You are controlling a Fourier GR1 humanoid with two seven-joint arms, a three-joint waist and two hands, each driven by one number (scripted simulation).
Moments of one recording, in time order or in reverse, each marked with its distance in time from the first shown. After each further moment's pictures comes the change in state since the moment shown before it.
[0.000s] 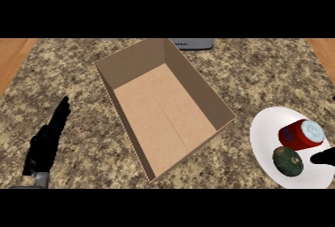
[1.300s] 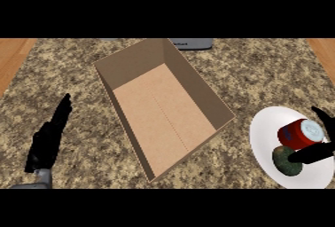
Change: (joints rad) left arm -0.016 -0.096 0.085 -0.025 -0.100 -0.081 0.034; right arm -0.021 0.355 -0.132 0.114 0.374 0.164 0.036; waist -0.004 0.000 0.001
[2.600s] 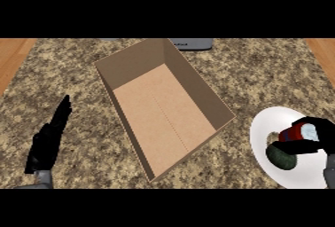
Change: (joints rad) left arm 0.007 -0.060 0.065 -0.002 -0.056 -0.062 -0.013; right arm -0.027 0.152 -0.115 0.153 0.253 0.007 -0.197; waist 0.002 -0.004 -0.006
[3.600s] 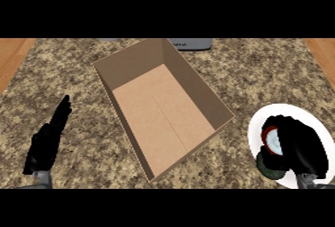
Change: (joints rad) left arm 0.004 -0.005 0.006 -0.018 -0.010 -0.018 0.017; right arm 0.096 0.019 0.330 -0.394 0.425 -0.060 -0.063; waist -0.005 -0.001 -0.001
